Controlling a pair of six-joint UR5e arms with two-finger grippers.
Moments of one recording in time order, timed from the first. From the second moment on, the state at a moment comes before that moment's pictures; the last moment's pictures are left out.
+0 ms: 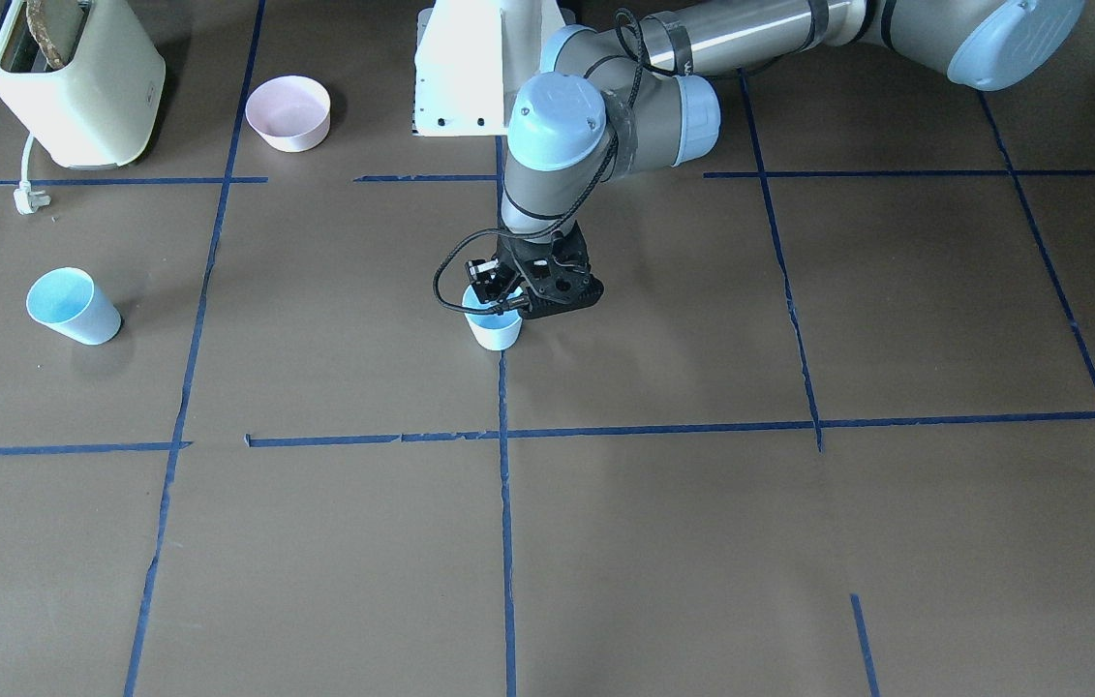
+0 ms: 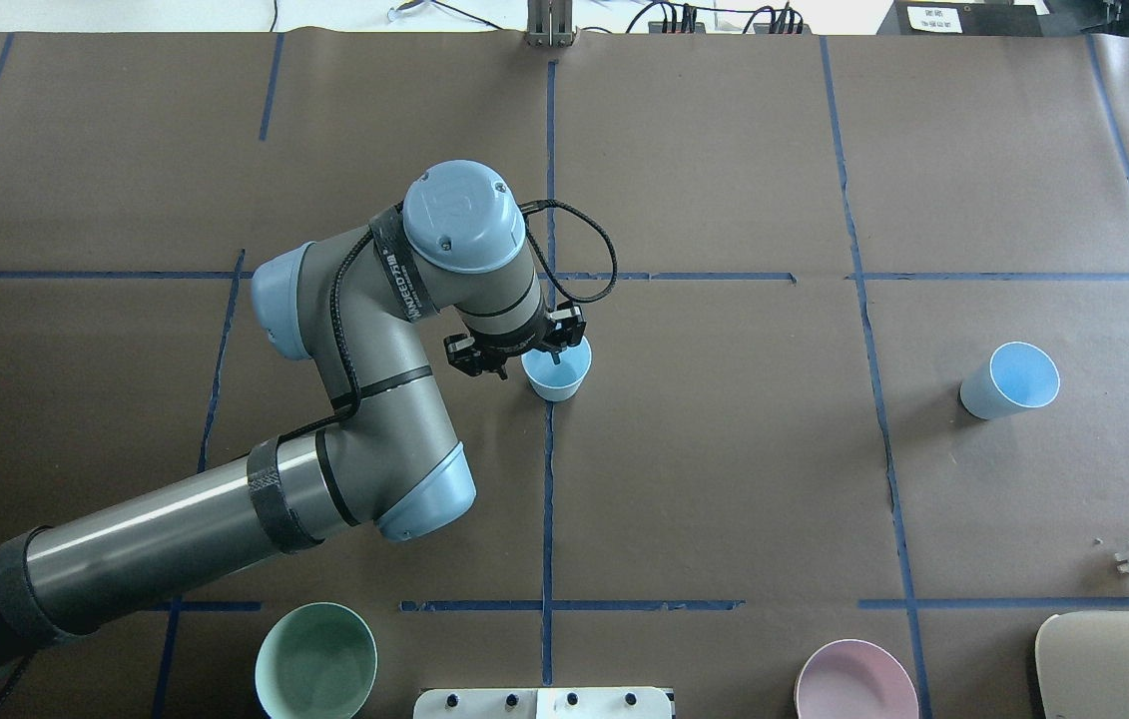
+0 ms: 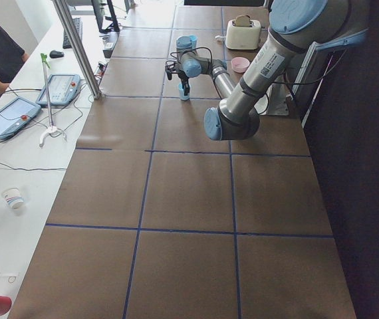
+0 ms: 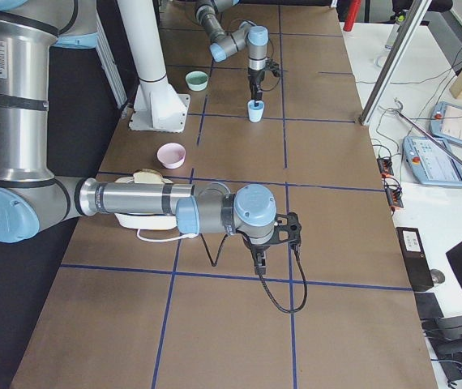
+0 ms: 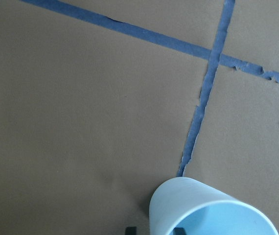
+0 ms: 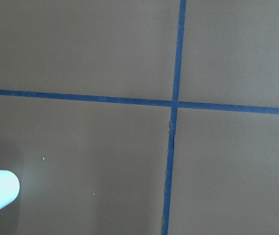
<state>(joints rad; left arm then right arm) -0.55 -2.41 -1.49 -1.67 -1.95 -1.49 1.62 -1.67 1.70 -1.49 2.46 -0.03</state>
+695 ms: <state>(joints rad) -0.64 -2.27 -1.76 -1.57 -2.03 -1.46 1.59 -1.67 1.74 -1.47 2.47 0.06</state>
